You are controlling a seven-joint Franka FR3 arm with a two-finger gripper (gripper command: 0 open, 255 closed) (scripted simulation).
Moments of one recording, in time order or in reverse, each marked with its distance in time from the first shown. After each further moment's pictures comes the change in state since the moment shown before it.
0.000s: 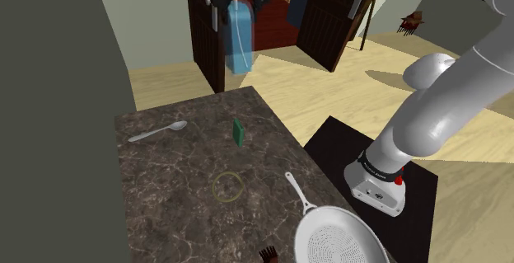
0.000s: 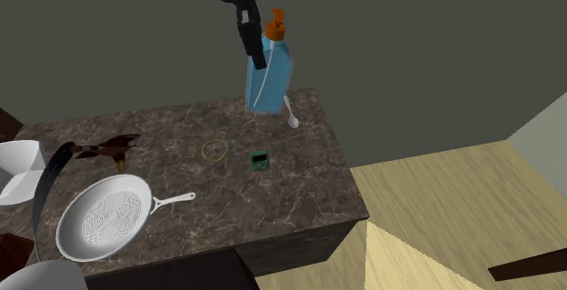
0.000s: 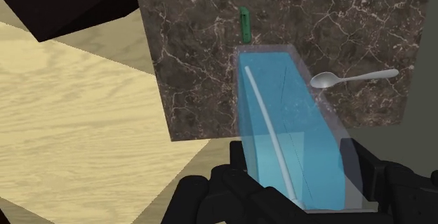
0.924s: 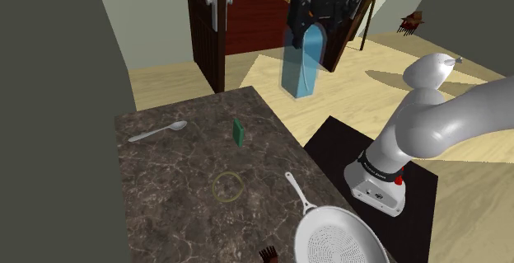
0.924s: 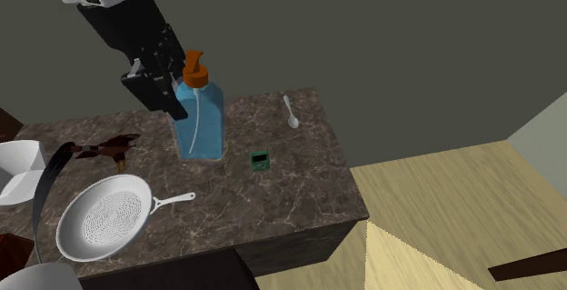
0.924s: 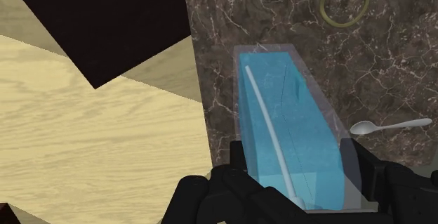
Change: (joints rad) arm 0.093 -0.553 -0.116 -0.448 0.182 -0.068 -0.088
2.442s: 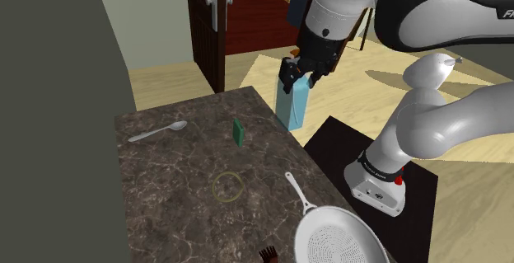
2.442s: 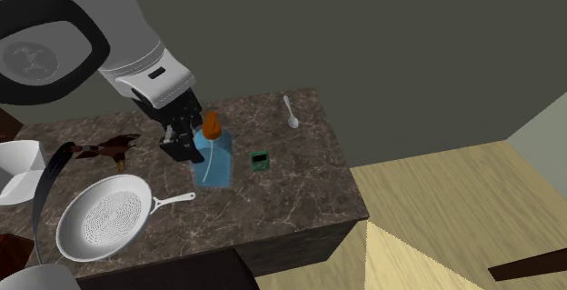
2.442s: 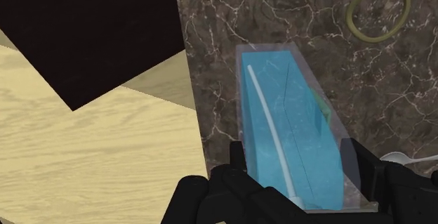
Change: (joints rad) arm 0.041 -0.086 0.040 -0.357 0.053 0.269 0.017
